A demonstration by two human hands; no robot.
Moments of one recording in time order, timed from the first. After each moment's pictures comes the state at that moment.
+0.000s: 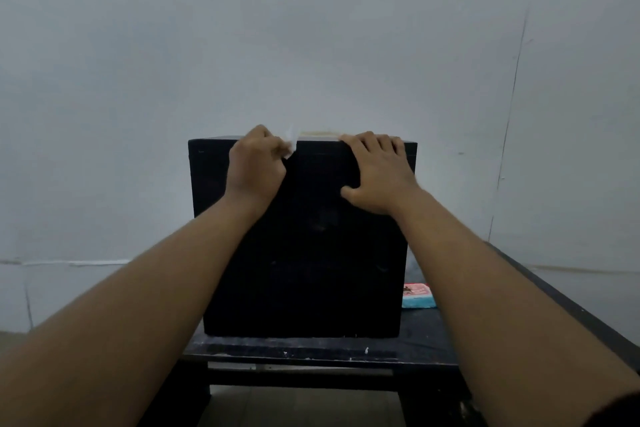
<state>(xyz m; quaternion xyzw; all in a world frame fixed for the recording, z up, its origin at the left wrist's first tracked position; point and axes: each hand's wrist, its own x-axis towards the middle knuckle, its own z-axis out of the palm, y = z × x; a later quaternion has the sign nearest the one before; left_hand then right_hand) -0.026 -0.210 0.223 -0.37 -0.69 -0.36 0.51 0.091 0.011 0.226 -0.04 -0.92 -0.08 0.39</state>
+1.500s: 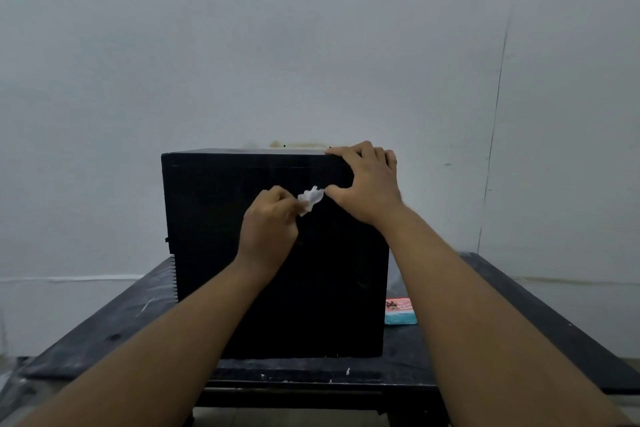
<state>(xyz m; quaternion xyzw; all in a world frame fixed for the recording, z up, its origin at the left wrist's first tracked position) -0.005 -0.158 0.147 -0.42 -0.68 -0.36 0.47 0.093 0.025 0.223 -0.03 -0.88 0.07 0.46</state>
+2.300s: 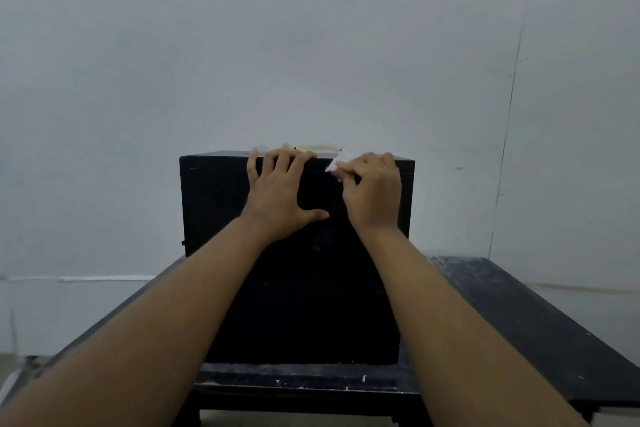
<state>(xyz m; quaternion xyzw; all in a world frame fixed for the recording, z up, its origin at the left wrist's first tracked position) -0.027 -0.176 0.207 -0.39 -0.80 -0.19 0.43 0.052 -0.003 0.204 -0.03 -0.74 0.11 0.67</state>
